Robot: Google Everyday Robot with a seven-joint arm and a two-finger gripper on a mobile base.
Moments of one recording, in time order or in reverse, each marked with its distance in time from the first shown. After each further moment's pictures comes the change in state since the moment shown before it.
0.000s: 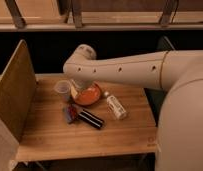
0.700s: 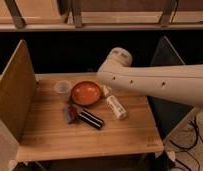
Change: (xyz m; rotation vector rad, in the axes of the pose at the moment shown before) arm 0.080 -0.154 -0.041 0.268 -0.022 0.365
